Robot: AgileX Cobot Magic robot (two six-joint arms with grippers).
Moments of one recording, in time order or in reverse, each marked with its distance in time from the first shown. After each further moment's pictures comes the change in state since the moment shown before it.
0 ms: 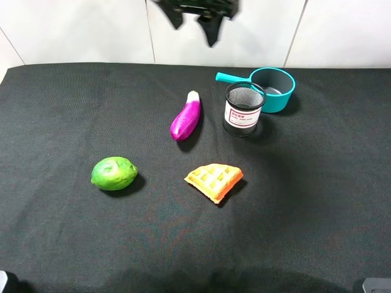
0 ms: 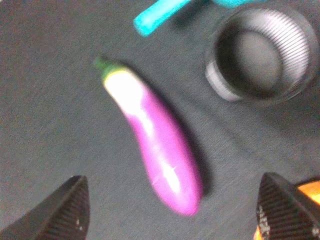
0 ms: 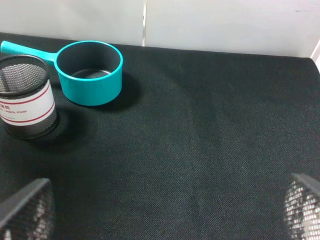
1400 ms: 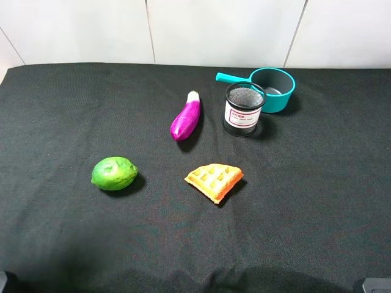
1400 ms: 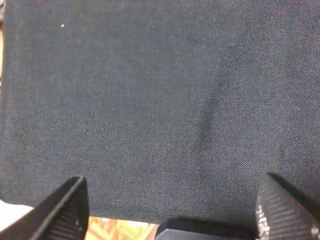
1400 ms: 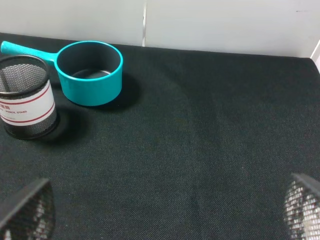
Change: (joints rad) left arm 0.654 -1.348 1.341 0.067 0.000 -0.103; right arm 0.000 0.000 0.000 0.000 0.000 0.000
